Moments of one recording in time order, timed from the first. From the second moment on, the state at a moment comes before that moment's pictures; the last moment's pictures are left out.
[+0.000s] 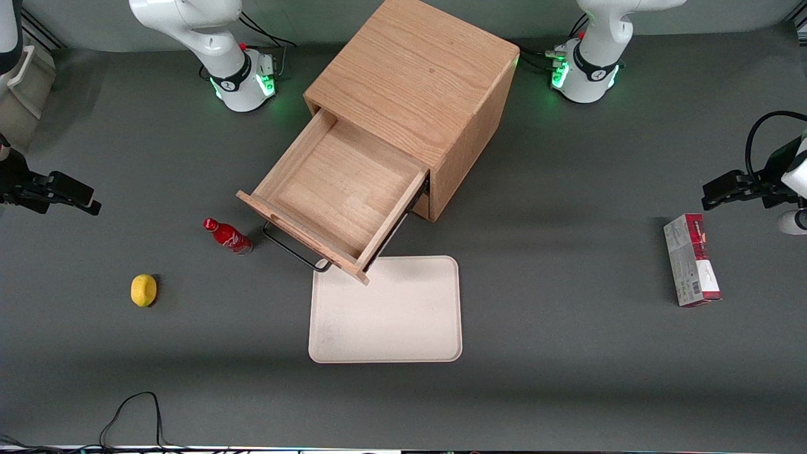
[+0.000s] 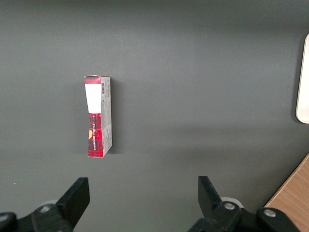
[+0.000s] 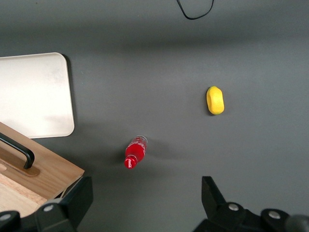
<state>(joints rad) 0.04 0.06 -0.09 -1.53 0.02 1.63 0.03</state>
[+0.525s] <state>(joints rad) 0.04 0.06 -0.10 -1.53 0.02 1.63 0.03</state>
